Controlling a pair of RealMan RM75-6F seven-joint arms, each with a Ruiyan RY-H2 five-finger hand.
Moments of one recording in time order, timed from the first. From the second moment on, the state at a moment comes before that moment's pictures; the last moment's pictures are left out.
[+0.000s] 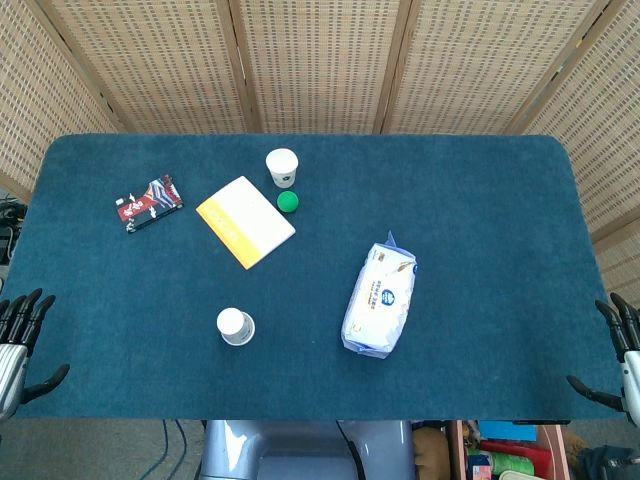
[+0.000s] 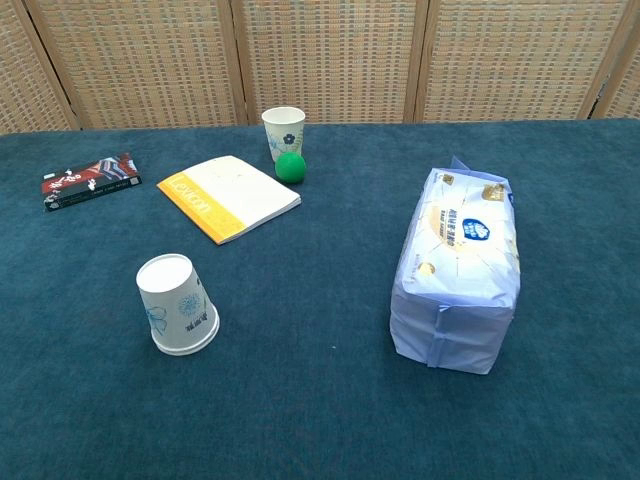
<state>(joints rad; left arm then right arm) -0.01 -1.06 0.03 -1.74 1.59 1.57 0.15 -0.02 -0.99 0.05 -1.65 -1.54 1.57 0.17</state>
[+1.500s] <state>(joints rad) -0.64 -1.38 -0.14 -1.90 0.91 0.96 0.75 0.00 -0.98 0.05 -1.62 -1.49 1.50 0.25</state>
